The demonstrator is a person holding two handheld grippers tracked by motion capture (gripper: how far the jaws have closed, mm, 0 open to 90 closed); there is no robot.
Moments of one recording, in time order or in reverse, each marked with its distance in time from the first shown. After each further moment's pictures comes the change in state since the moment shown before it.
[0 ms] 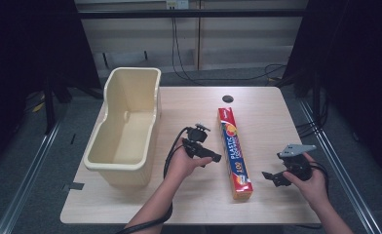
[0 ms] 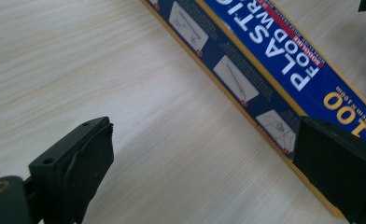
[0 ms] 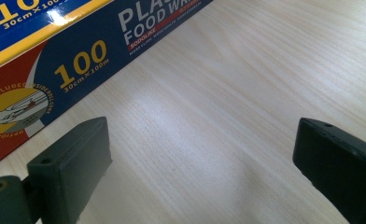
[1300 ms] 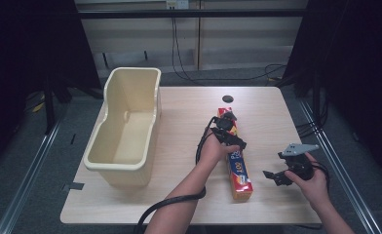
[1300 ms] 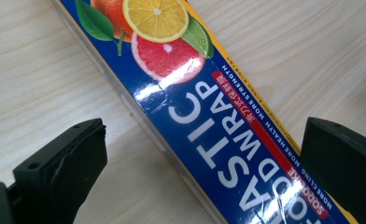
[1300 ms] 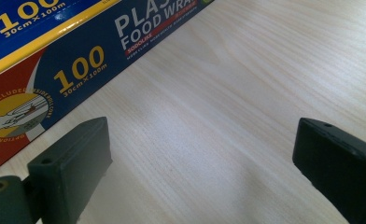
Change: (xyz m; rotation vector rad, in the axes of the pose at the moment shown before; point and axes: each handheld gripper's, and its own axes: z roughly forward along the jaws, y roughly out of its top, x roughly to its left) left arm -0.029 0.063 0.065 0.087 0.071 -0.038; right arm -0.004 -0.002 -0.001 -0.028 0.007 0.013
